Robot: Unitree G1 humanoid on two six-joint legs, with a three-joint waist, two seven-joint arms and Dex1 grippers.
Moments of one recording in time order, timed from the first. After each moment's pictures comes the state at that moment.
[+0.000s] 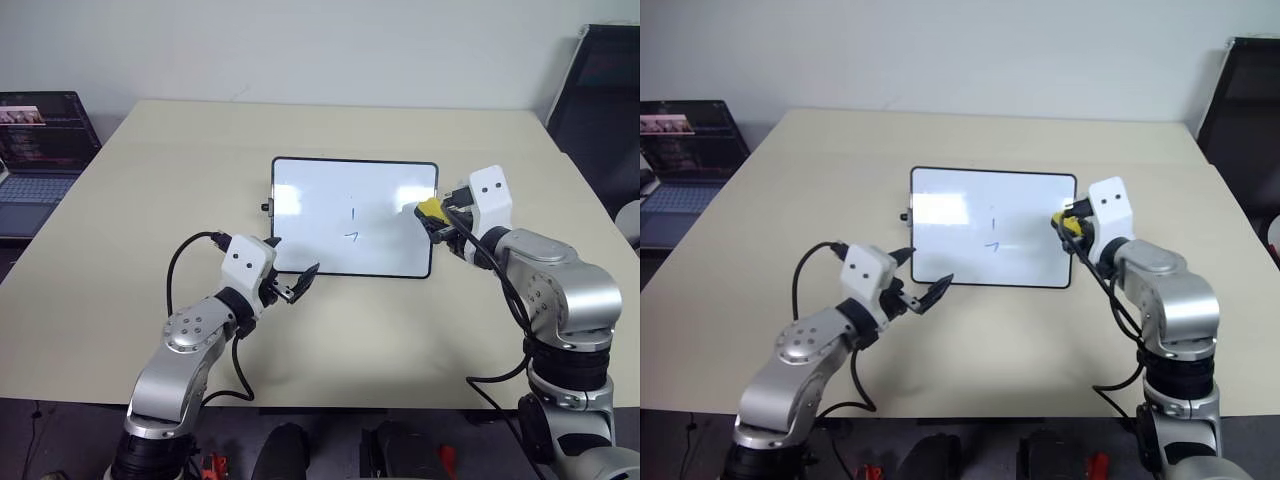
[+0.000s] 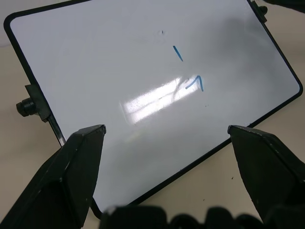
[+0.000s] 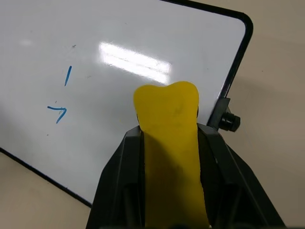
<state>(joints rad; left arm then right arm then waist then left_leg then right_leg) -0.12 0.41 0.00 -0.50 -0.20 0.55 -0.45 -0.59 -0.34 -0.11 -0.47 0.18 1.28 0.38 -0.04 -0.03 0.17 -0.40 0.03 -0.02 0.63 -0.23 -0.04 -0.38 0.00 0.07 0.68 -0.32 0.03</state>
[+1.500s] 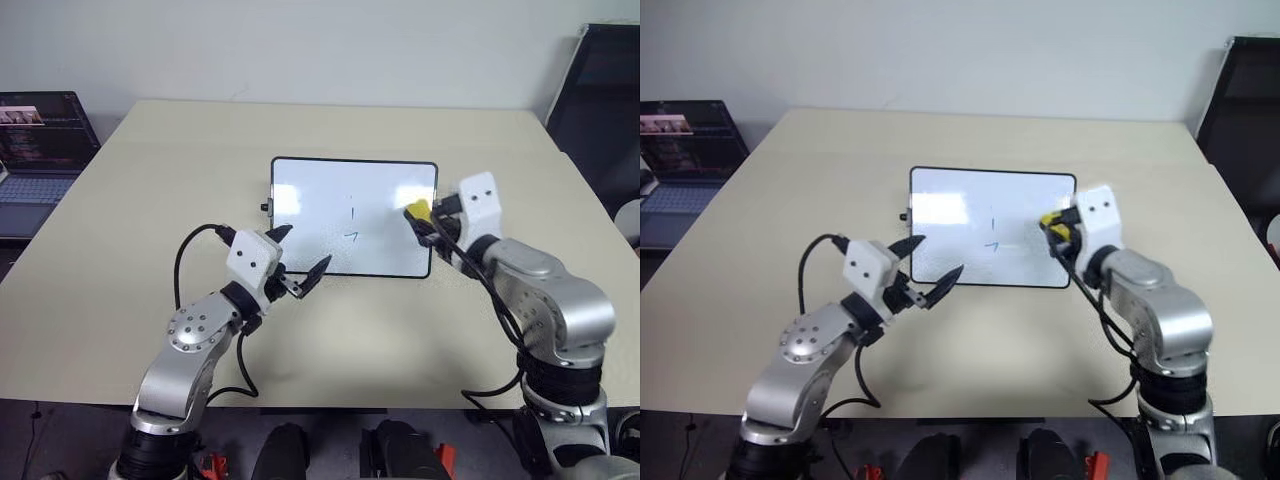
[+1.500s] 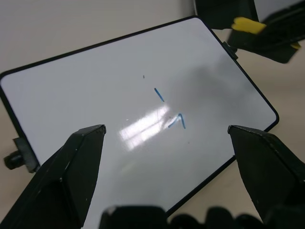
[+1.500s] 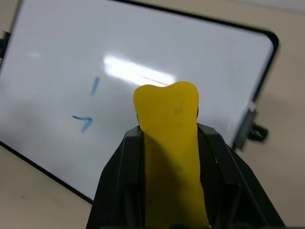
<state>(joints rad) -0.15 0.40 -0.05 -0.46 -0.21 0.40 -0.47 -0.57 -0.32 0.00 -0.49 0.25 1.13 0.29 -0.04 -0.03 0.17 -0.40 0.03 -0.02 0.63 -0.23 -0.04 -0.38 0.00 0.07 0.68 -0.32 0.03</state>
